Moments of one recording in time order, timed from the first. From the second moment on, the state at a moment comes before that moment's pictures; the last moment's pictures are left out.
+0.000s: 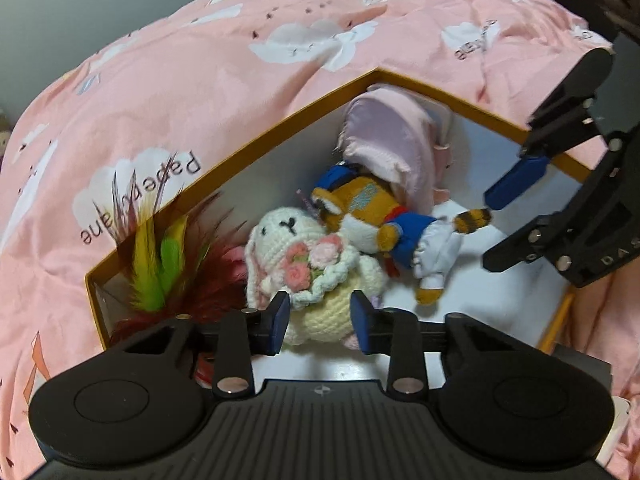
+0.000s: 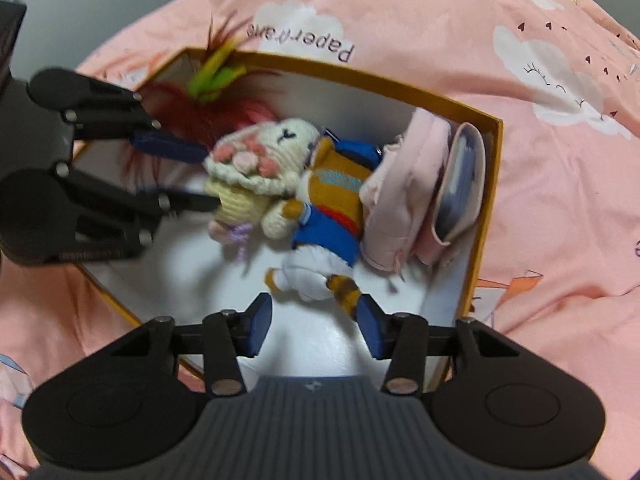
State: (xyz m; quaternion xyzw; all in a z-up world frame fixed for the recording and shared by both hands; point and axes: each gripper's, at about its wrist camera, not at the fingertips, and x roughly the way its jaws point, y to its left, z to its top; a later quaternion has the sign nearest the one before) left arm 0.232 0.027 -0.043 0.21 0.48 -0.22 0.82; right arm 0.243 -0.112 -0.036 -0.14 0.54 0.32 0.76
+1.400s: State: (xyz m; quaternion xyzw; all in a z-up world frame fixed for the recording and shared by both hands) left arm 0.246 0.032 -0.067 0.13 0.53 -0.19 0.82; right arm 0.273 -0.084 -0.077 -0.12 0.57 0.29 0.76
